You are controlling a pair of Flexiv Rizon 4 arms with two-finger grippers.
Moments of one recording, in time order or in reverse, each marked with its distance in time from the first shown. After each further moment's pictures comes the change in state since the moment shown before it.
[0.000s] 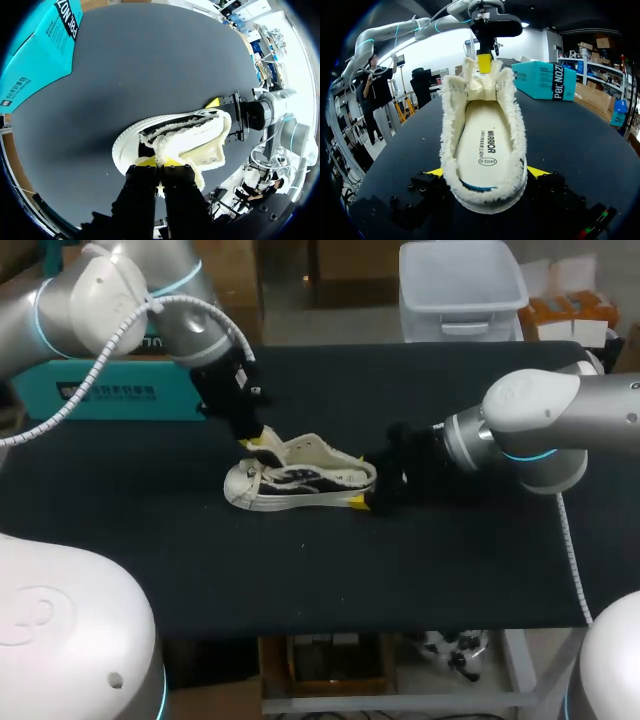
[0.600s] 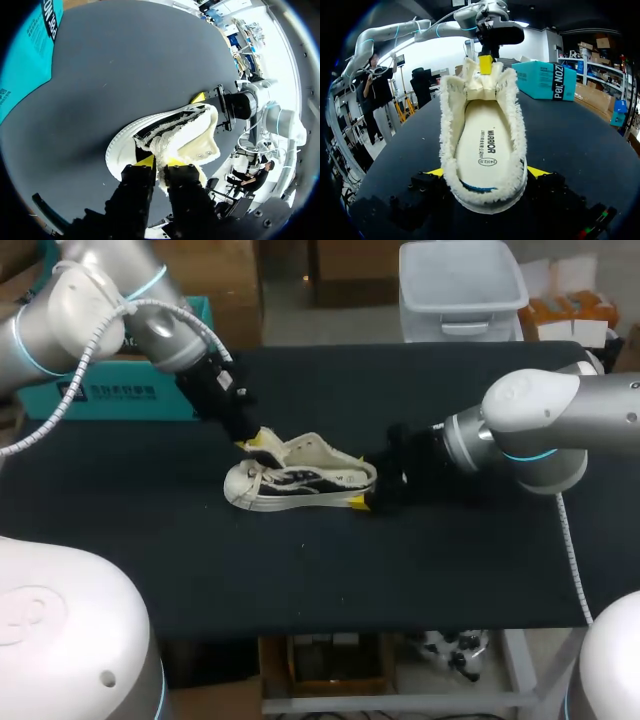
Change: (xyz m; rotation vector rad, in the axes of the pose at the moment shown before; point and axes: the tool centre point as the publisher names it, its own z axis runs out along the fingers) left arm 0.000 0.000 0.003 -0.024 0.183 0.112; right arm 0.000 0.000 0.000 0.001 0.000 0.000
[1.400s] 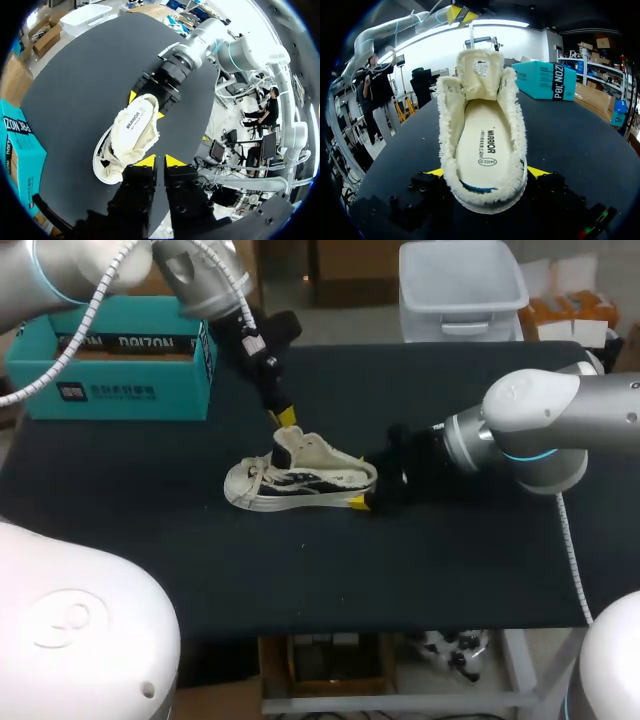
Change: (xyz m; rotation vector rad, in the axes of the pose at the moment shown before) left arm 0.107 0.015 -0.053 -0.119 -0.014 0.605; right arm 0.000 0.000 0.000 0.000 0.000 0.000
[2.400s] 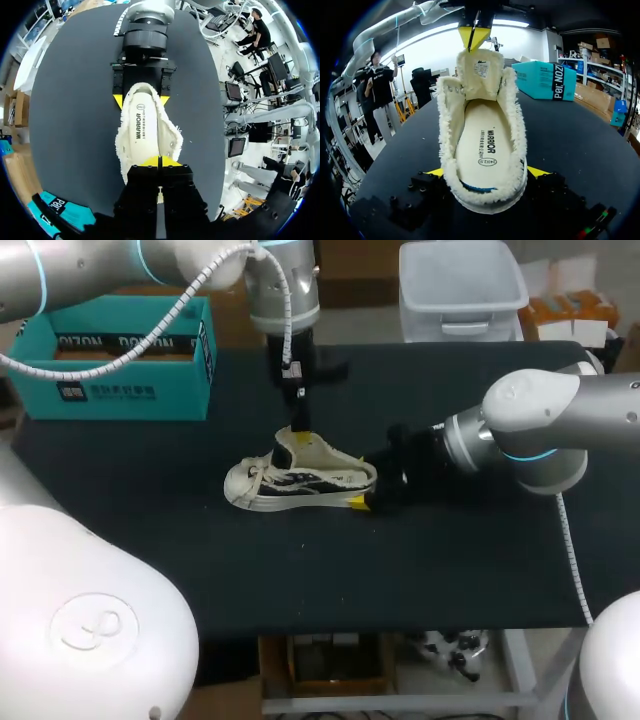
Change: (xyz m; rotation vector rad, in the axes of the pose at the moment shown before) left arm -0.042 -0.020 0.059 -0.282 -0.092 0.575; right arm 0.000 0.000 0.000 0.000 0.000 0.000
